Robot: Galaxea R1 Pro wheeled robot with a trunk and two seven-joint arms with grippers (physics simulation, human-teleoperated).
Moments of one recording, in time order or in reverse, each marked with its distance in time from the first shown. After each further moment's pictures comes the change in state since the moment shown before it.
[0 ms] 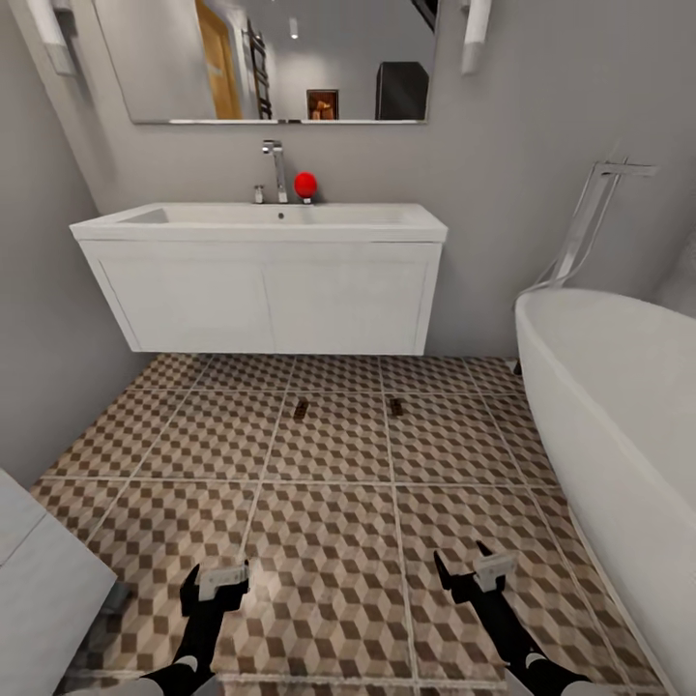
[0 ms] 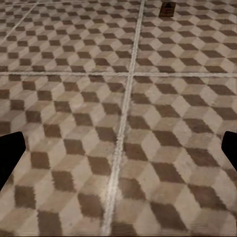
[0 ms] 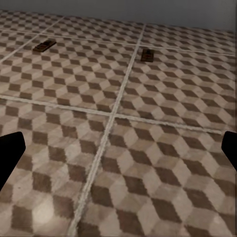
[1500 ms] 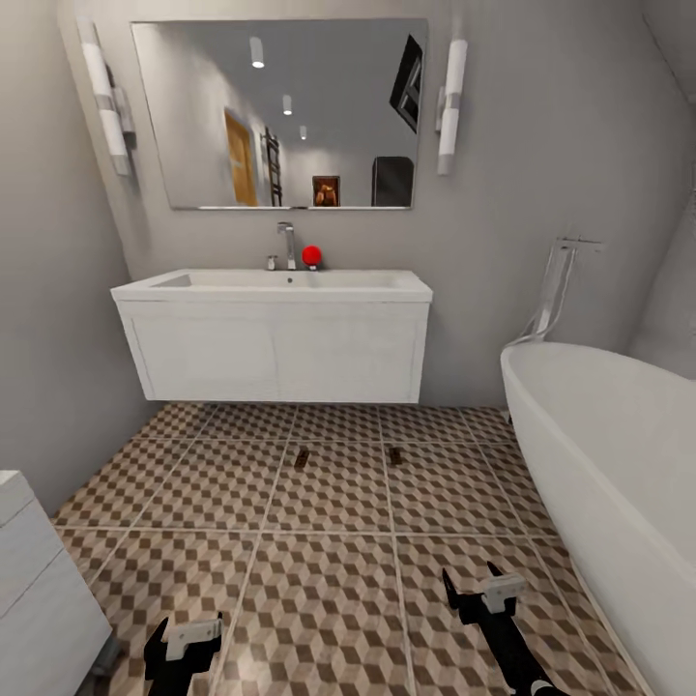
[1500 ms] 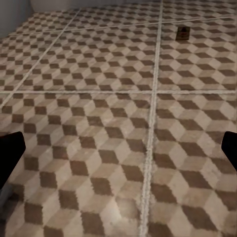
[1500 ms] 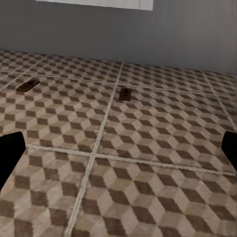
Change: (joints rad) left arm 0.127 0.055 -0.001 0.003 0.000 -0.027 0.001; right arm 0.052 0.003 0.001 0.001 -0.003 0.002 -0.079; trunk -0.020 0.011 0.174
